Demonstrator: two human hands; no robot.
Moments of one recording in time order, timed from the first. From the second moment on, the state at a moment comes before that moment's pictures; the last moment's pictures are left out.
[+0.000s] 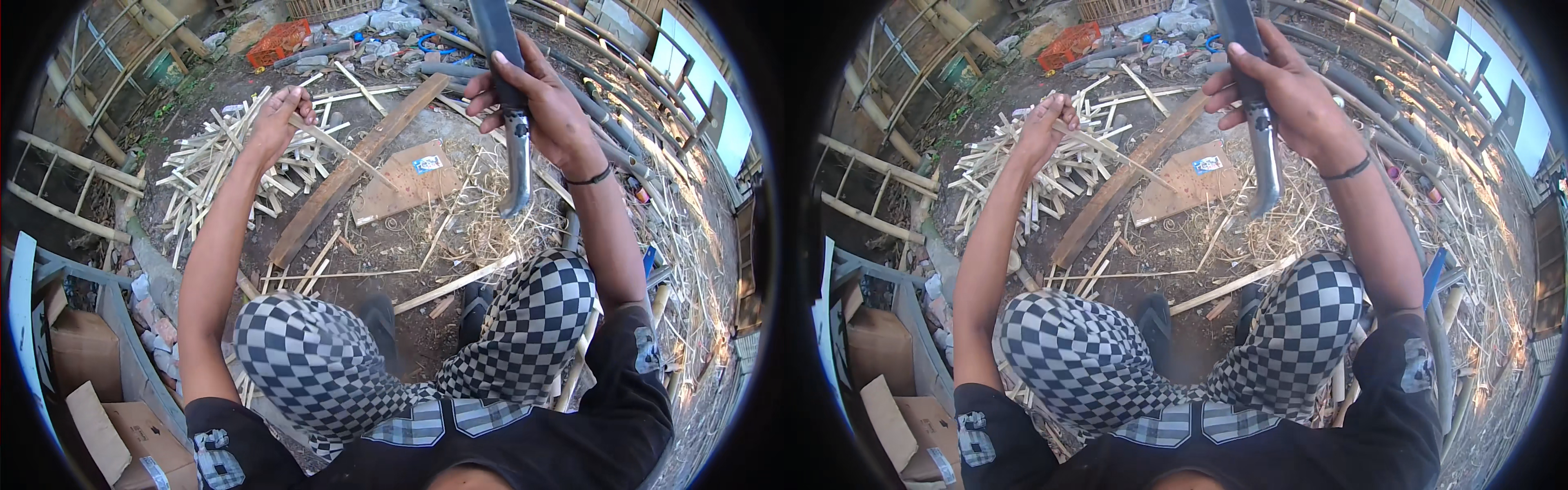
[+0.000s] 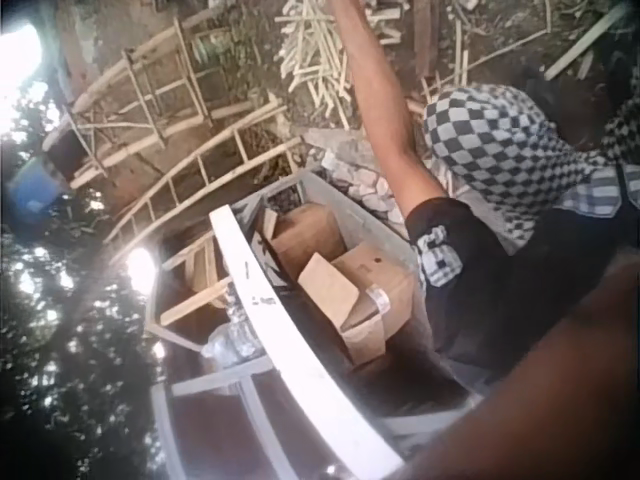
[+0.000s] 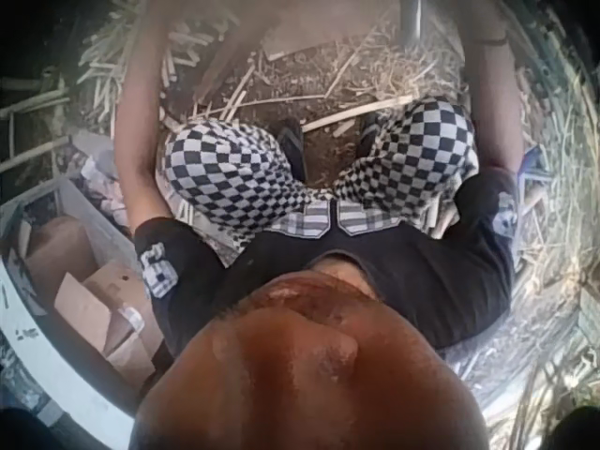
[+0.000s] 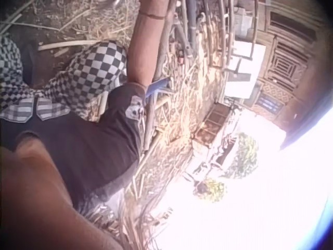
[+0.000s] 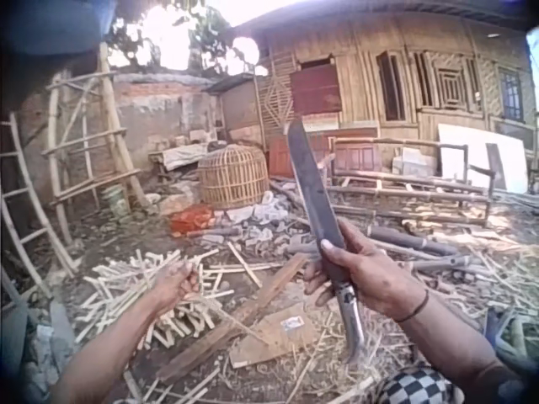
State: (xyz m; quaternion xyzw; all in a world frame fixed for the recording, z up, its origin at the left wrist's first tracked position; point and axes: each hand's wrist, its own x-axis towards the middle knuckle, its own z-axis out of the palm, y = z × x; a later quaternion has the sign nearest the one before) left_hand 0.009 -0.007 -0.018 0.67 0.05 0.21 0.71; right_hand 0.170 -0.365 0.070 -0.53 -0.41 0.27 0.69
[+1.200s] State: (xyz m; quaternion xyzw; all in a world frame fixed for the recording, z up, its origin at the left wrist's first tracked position) left_hand 0.112 -0.073 -0.041 0.59 0.11 0.52 0.61; right_hand 0.129 -0.224 -0.104 -0.80 -0.34 0.26 0.43
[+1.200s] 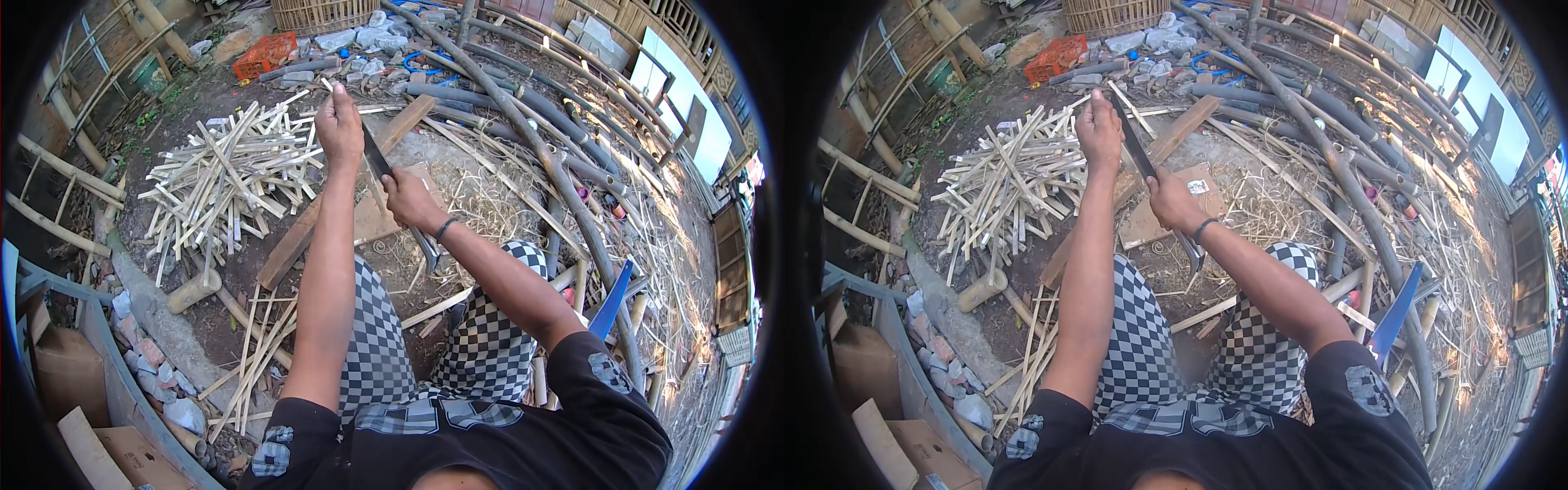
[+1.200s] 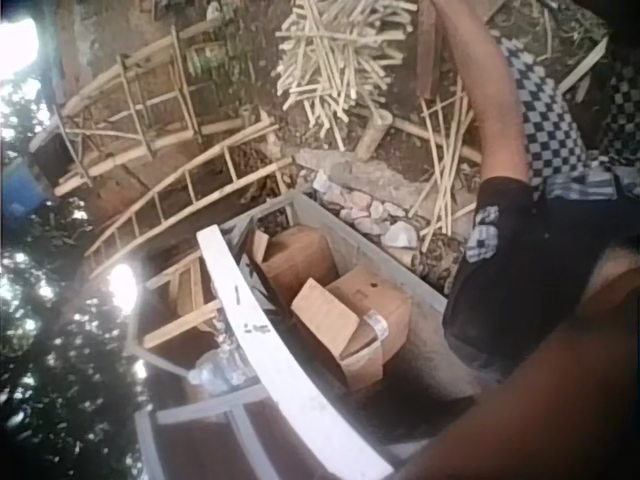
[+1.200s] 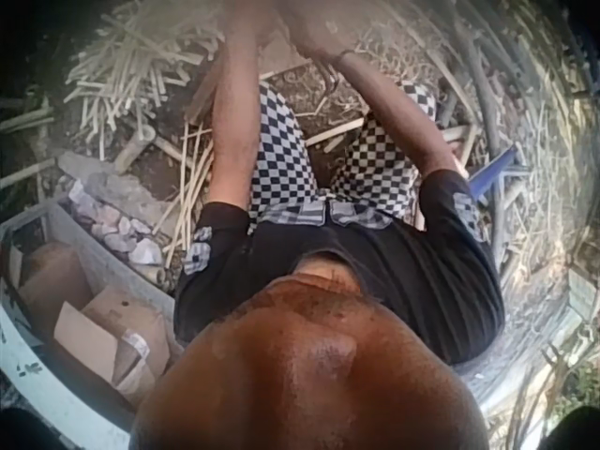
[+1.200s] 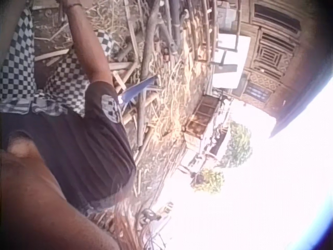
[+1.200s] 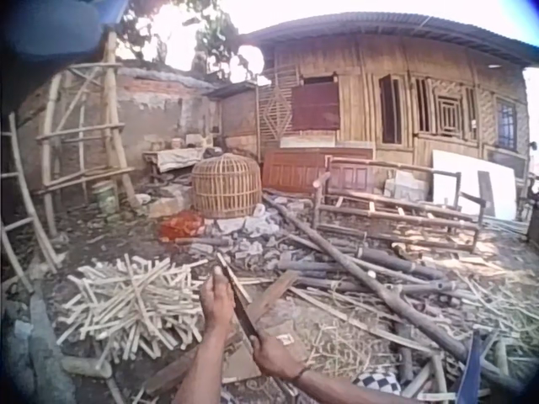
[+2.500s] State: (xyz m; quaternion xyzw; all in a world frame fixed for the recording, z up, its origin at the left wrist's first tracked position) left_hand 0.053 -0.010 -0.053 0.48 0.14 0.56 0.67; right_hand 0.080 -0.155 -0.109 -0.81 -0.43 0.06 0.41
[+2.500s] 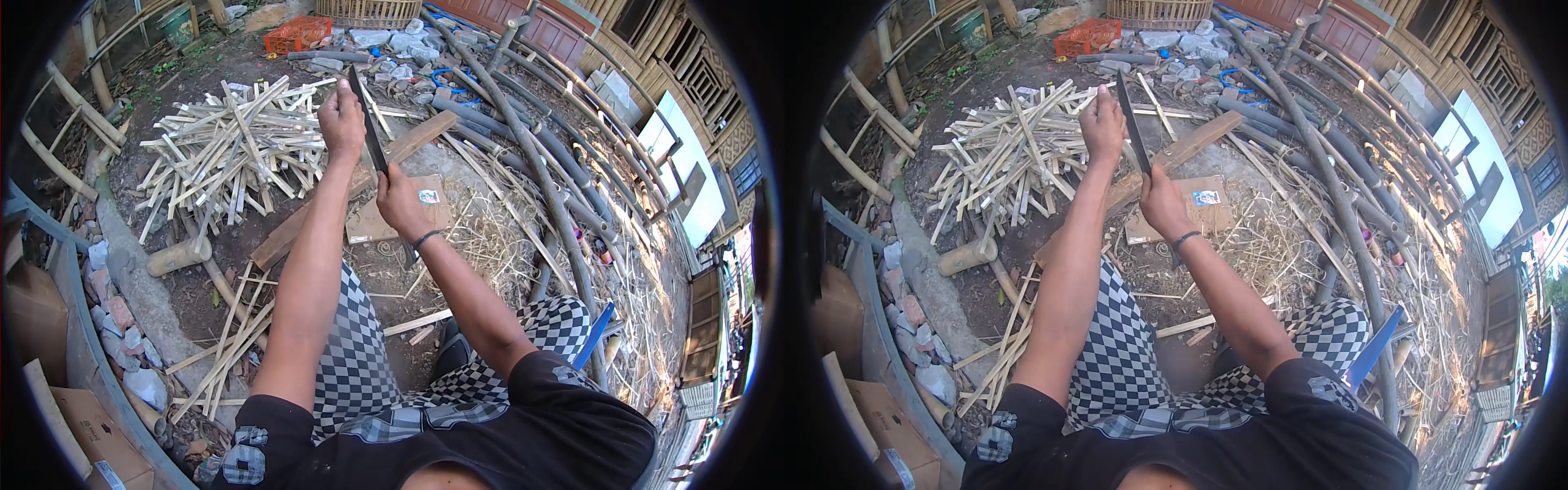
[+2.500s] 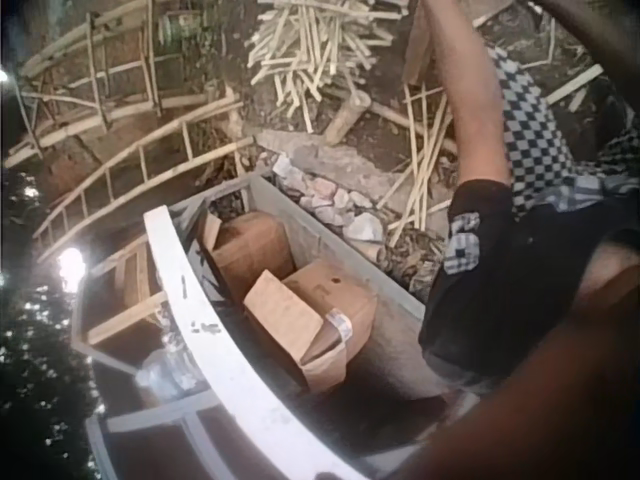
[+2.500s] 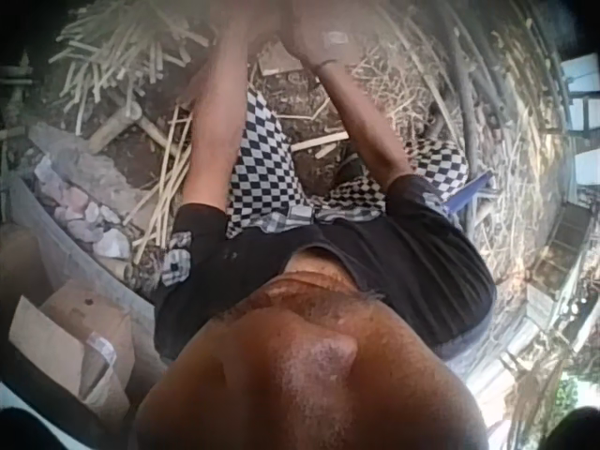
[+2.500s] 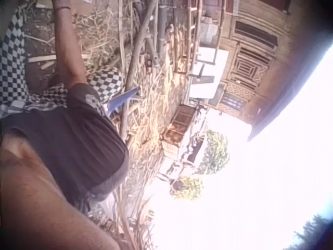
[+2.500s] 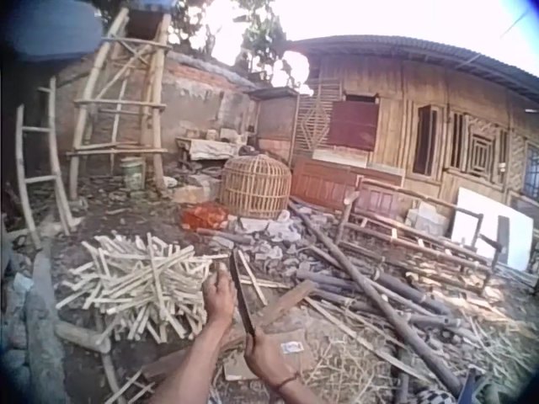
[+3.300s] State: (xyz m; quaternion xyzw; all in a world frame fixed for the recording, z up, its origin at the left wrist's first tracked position) left_hand 0.049 0.013 -0.058 0.48 0.15 0.56 0.66; right_hand 0.097 -0.144 -0.152 -0.82 -0.45 0.04 0.36
